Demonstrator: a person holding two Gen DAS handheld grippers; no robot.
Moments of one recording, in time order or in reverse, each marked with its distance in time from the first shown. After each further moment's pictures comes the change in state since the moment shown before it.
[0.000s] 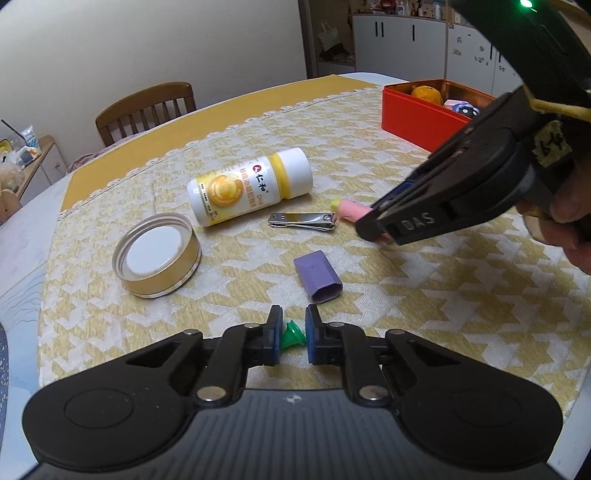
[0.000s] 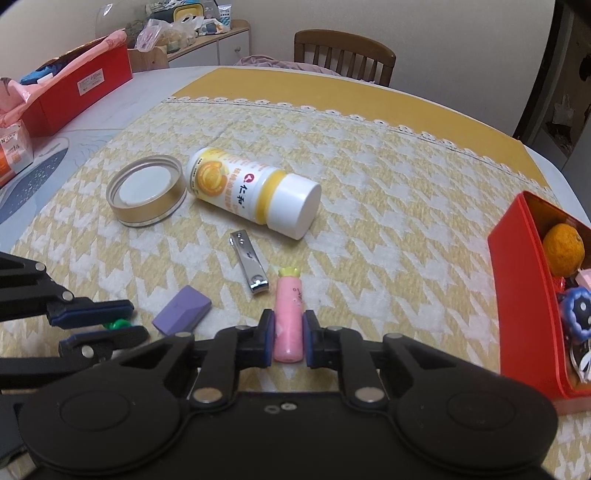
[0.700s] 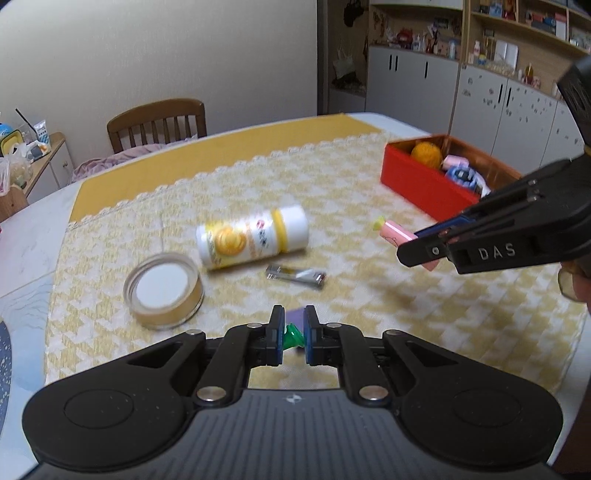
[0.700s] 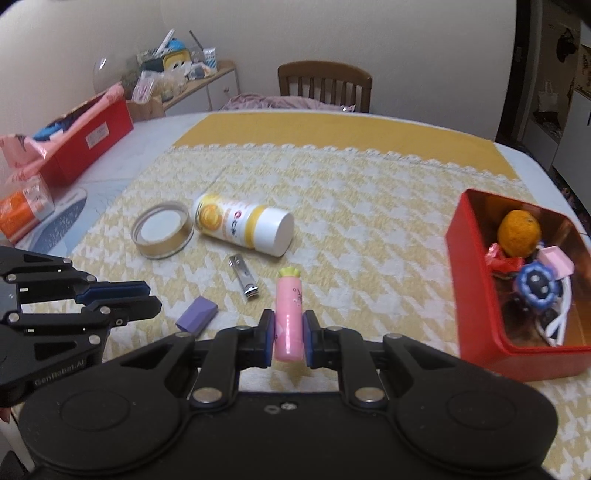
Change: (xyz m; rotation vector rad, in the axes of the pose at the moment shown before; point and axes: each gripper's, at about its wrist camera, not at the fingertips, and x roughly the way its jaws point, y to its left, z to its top) left arm -0.033 0.001 0.033 -0.108 -0.081 -0.039; right arm -0.068 -0.028 -0.013 0.107 -0.106 0.044
